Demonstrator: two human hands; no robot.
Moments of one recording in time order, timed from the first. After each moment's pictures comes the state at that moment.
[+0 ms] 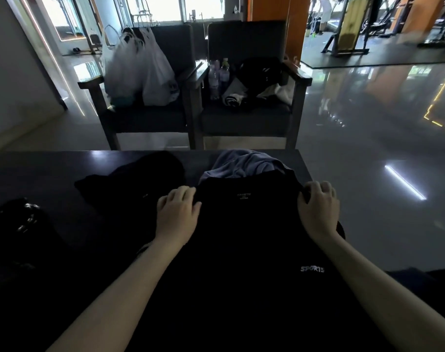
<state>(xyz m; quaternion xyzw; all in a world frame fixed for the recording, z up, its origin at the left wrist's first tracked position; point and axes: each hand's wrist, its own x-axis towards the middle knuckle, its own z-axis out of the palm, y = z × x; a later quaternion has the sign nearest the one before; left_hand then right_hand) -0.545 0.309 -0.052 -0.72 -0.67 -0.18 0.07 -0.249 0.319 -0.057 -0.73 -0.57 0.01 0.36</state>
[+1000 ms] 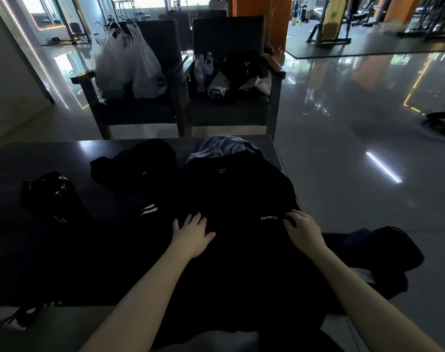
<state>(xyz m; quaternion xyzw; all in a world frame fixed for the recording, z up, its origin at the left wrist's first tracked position) -0.494 0.174 -0.045 -0.76 -0.62 0.12 -0.17 -0.200 0.162 -0.073 -0.72 -0.63 0.20 0.18</state>
